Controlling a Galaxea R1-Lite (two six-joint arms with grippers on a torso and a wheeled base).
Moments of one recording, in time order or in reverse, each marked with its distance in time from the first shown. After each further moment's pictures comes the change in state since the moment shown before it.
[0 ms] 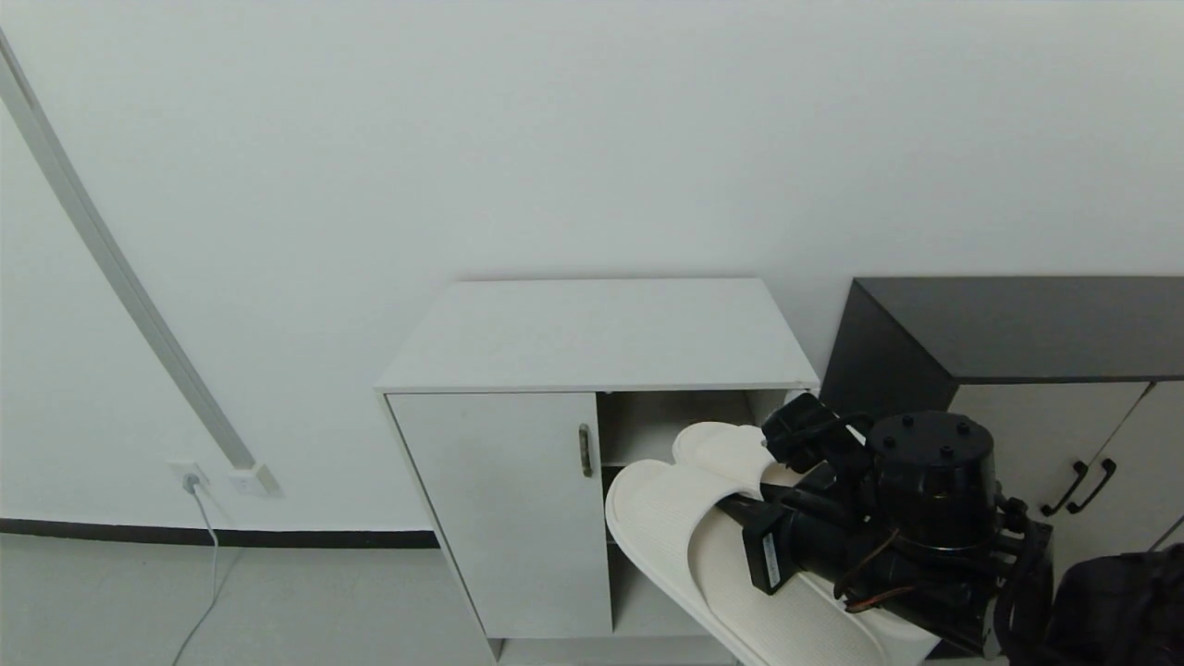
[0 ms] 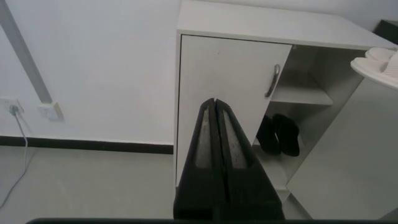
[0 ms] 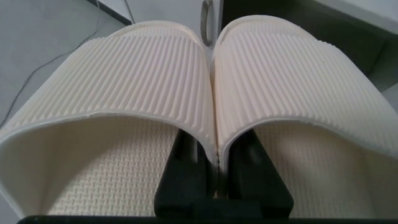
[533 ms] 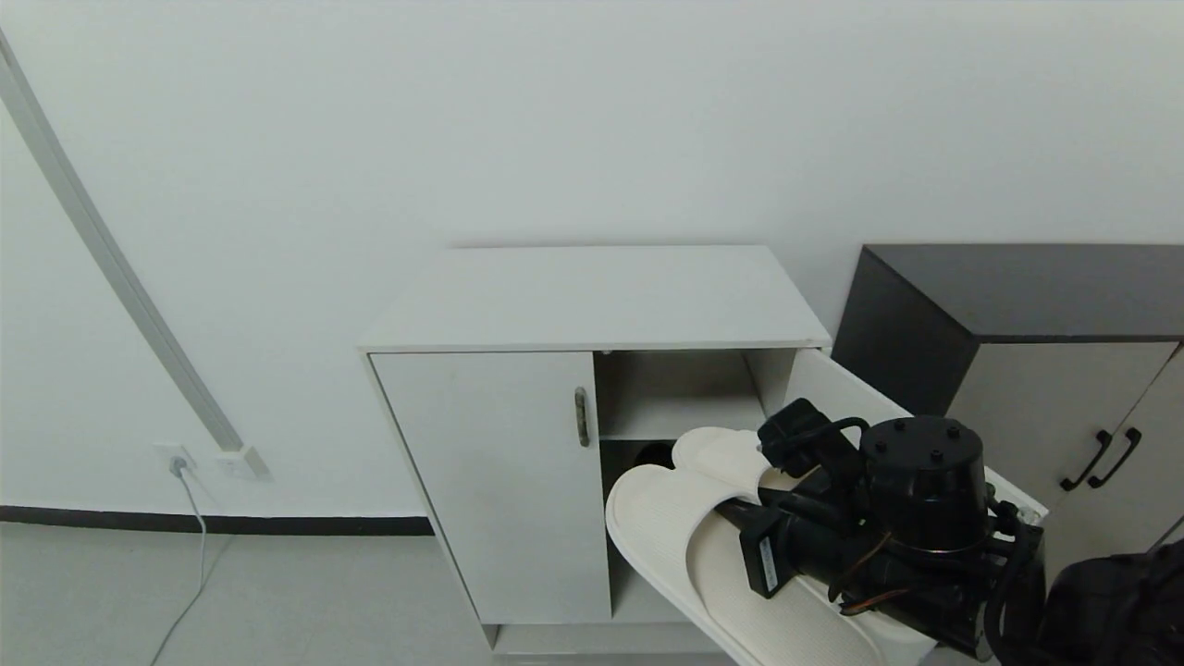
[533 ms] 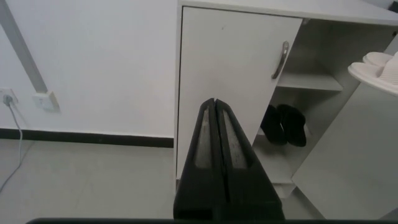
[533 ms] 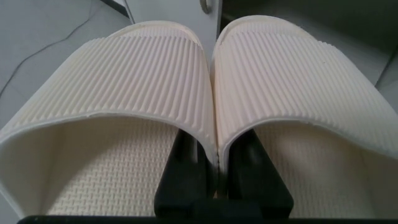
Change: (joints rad) left arm 0.000 0.000 0.000 0.000 0.000 0.000; right arm 0.001 0.014 0.000 0.000 -0.003 0.000
